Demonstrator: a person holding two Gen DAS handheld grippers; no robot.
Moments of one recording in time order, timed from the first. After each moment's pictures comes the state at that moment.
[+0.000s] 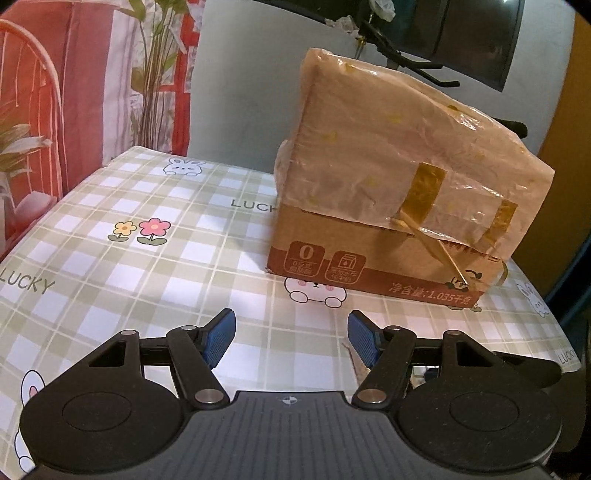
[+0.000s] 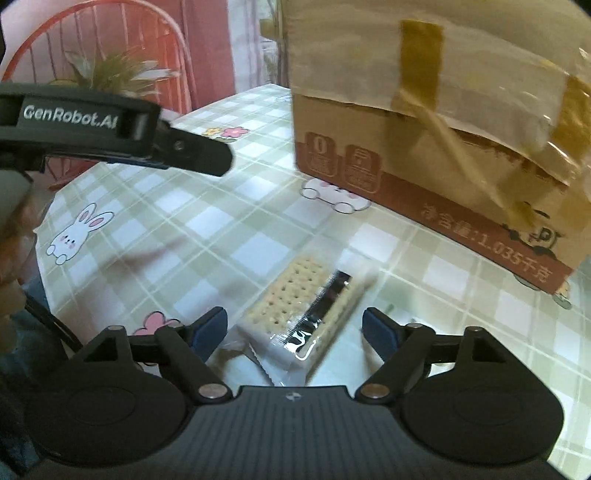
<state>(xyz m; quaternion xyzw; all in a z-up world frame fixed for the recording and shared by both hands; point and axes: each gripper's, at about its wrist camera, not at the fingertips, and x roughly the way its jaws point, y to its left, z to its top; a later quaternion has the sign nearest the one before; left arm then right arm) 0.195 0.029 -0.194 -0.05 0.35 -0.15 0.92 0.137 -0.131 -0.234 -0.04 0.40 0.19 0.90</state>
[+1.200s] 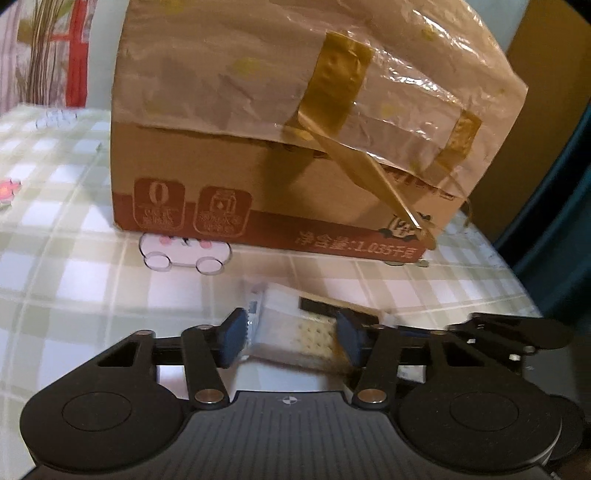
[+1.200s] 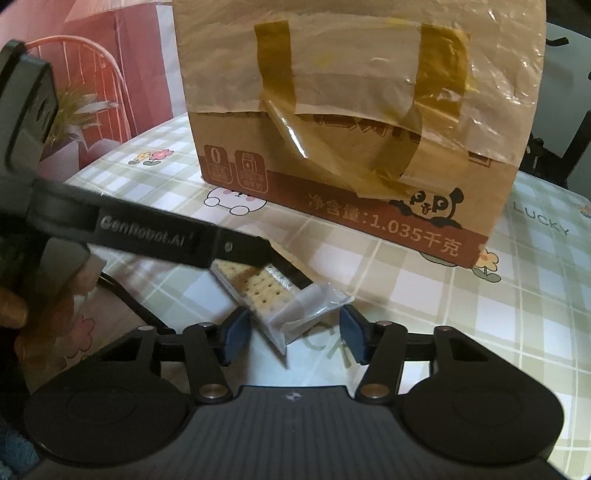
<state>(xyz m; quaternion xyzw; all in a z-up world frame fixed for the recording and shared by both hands) 0.235 -0.048 -0.262 -0.06 0.40 -0.29 0.87 0.141 -0.194 -0.244 0.00 0.38 0.12 0.92</state>
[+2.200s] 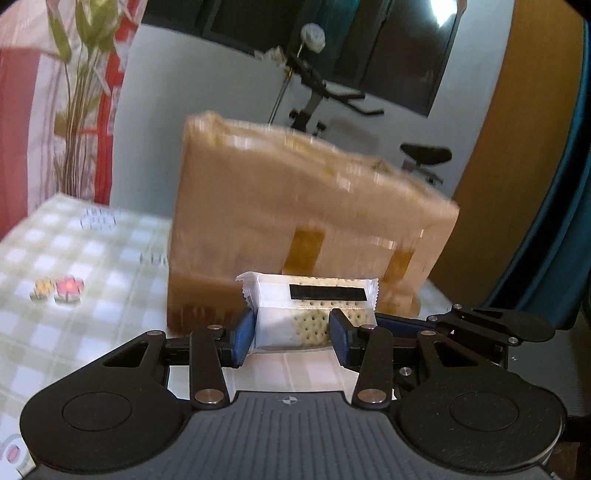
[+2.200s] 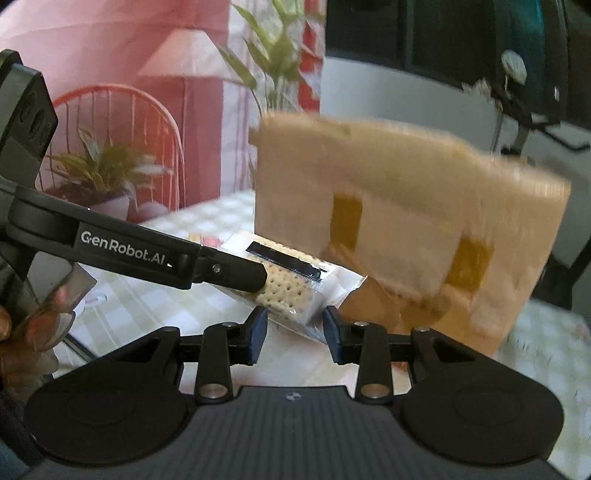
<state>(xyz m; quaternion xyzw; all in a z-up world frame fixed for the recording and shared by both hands) 0.187 -0.010 -0.149 -0.07 0.28 -0.27 0.92 0.113 -0.165 -0.162 -0.07 0.23 0.17 0.95</state>
